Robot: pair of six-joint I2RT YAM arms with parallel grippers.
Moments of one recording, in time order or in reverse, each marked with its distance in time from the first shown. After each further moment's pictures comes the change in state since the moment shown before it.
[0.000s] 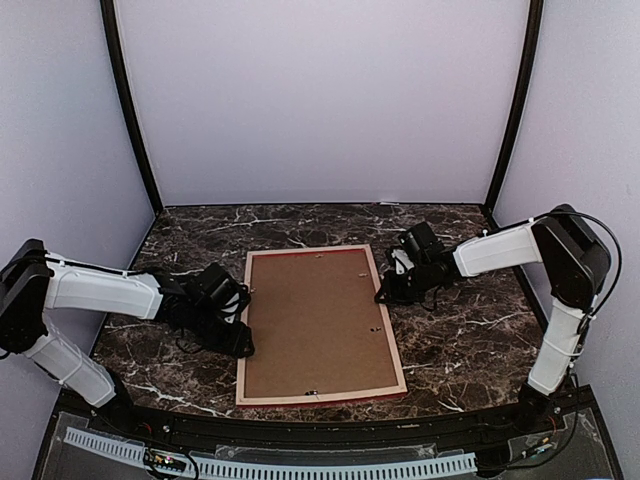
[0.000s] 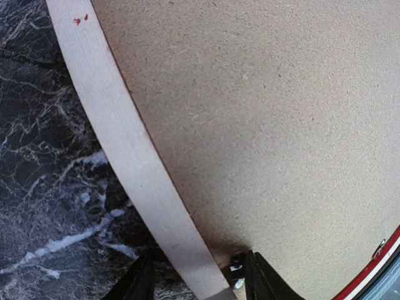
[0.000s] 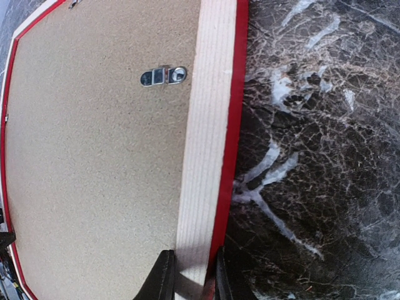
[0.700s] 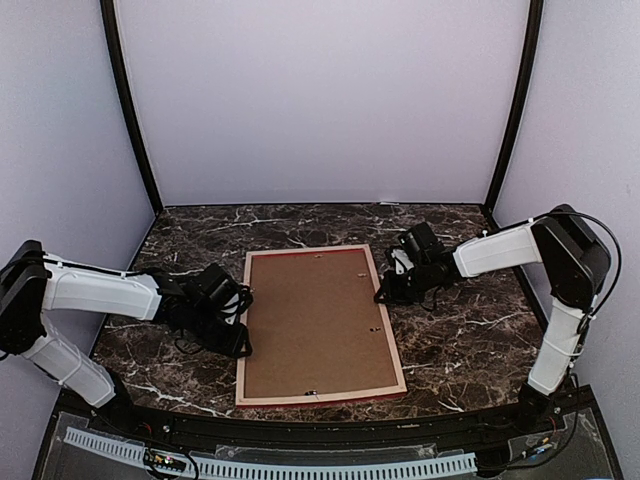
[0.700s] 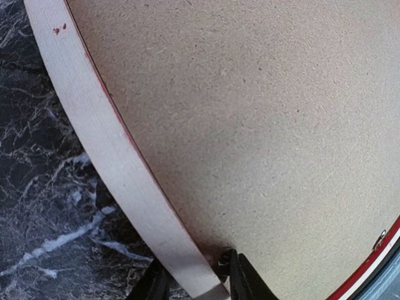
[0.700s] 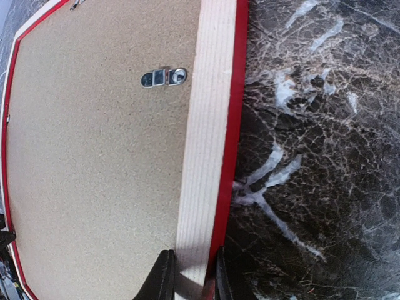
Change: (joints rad) left arm -0.004 -0.013 -0.005 0.000 0.010 0.048; right arm 0.000 0.001 -0.004 0.012 -0.004 0.000
